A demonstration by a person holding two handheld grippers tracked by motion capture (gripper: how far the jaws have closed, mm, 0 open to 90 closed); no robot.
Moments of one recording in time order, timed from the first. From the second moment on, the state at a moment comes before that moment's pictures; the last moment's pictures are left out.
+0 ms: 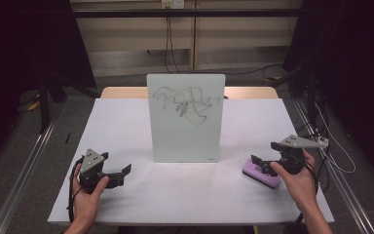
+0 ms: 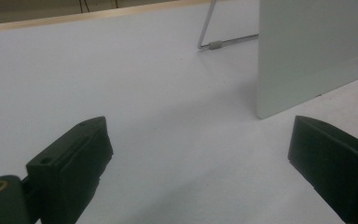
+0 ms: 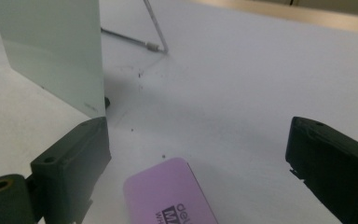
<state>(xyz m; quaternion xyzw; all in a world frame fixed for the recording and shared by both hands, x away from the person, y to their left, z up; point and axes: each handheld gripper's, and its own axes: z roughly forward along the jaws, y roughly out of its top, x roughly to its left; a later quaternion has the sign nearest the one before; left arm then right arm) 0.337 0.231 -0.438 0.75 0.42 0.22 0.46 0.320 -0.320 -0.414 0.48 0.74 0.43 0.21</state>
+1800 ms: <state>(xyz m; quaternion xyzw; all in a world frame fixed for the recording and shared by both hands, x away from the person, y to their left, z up) 0.340 0.229 -0.442 0.77 0.42 0.21 0.45 0.327 -0.316 -0.430 0.35 0.90 0.24 0.10</state>
